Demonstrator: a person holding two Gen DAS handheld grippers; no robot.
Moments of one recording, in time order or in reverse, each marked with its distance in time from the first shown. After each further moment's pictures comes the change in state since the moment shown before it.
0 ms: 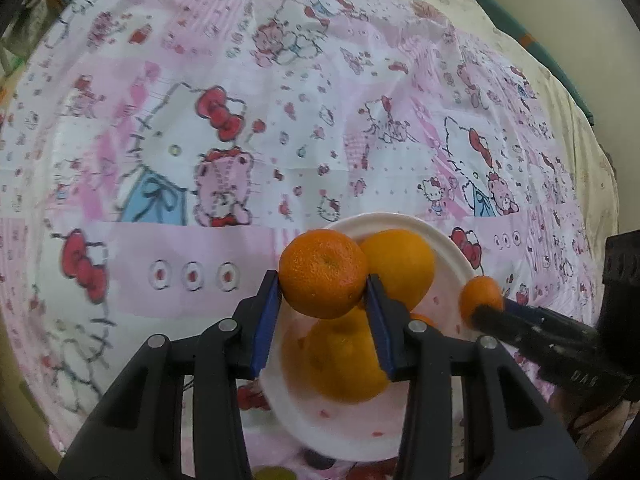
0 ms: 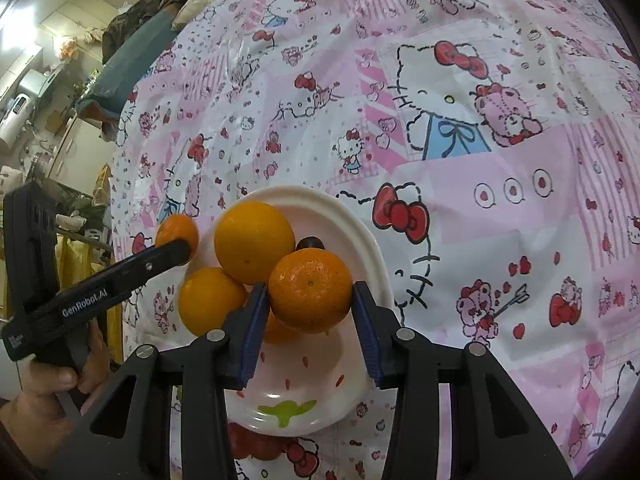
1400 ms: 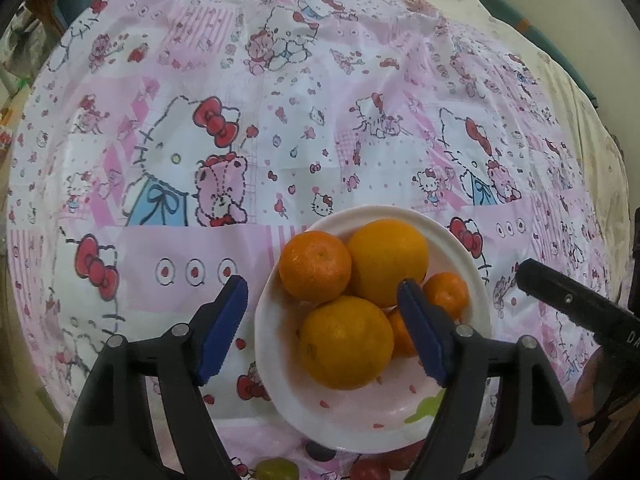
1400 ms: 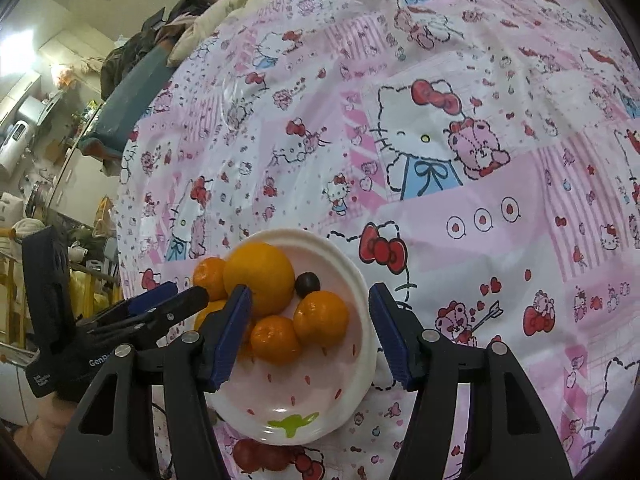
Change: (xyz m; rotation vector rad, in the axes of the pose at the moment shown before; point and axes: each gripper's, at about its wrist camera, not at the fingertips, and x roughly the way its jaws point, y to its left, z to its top) left arm -0.013 -0.016 -0.008 0.056 -0.028 0.071; right arm -0.037 -0.001 0.006 0.047 -0.124 0.006
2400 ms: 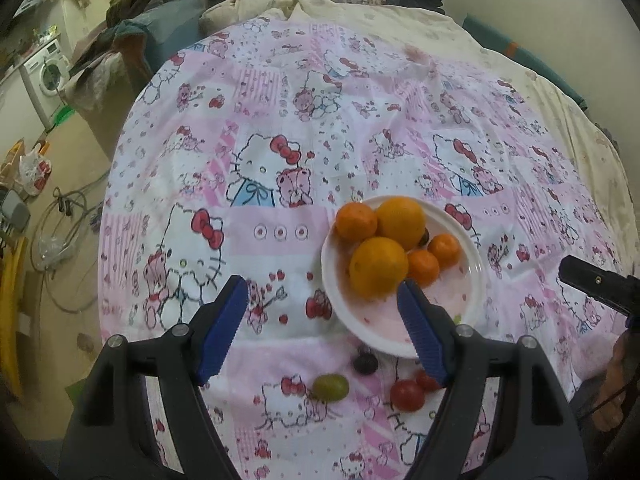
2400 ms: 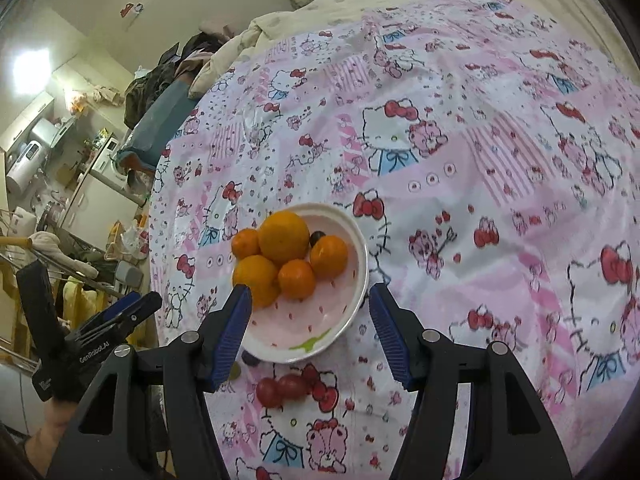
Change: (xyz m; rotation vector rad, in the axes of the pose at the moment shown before) left arm -0.107 0.011 -0.078 0.049 -0.198 0.109; right arm -0.086 0.007 -0.080 0.038 -0.127 0.013
